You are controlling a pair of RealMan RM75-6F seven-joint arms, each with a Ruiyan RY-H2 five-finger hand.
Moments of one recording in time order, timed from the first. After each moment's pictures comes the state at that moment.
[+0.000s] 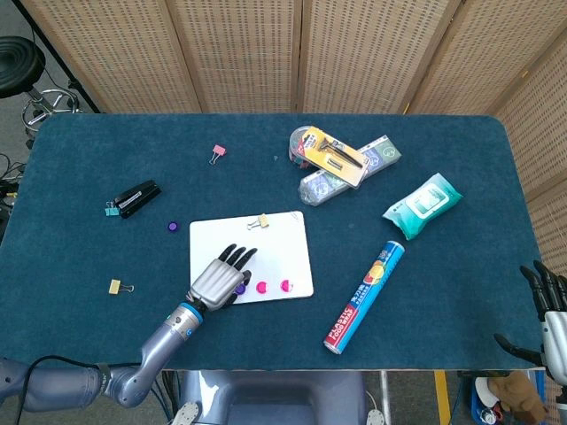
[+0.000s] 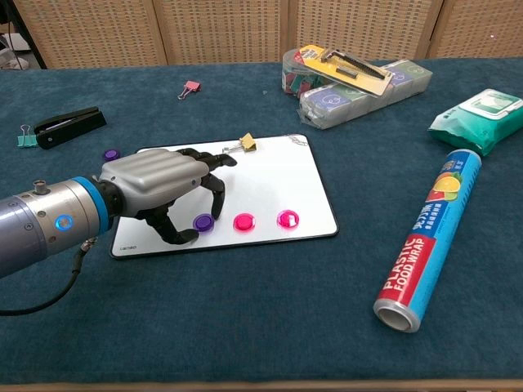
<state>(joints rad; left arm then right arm) -0.75 -1.69 -0.06 -1.51 1.11 0.95 0.59 -0.03 -0.95 0.04 -1.83 -1.52 1.56 0.04</state>
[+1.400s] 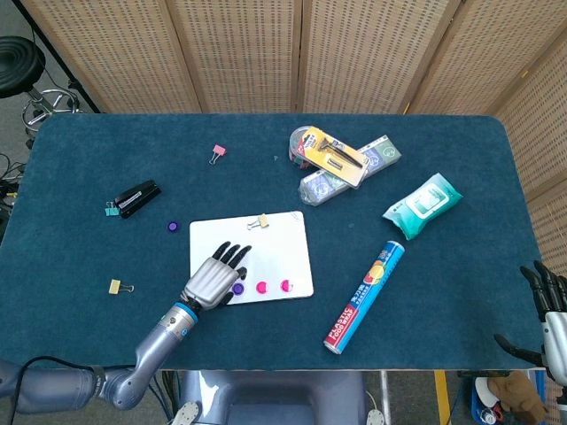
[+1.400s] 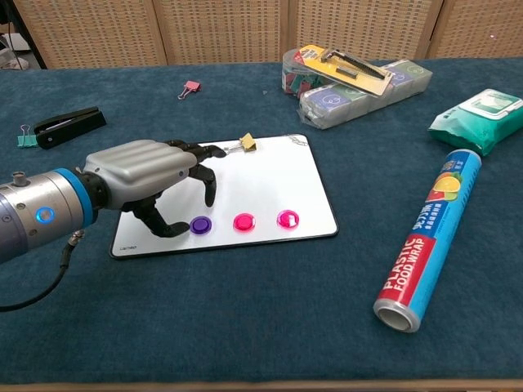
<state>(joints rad) -0.74 -1.65 -0.06 -1.57 1.10 0.99 0.61 -0.04 -0.94 0.04 -1.83 -1.52 1.56 0.04</state>
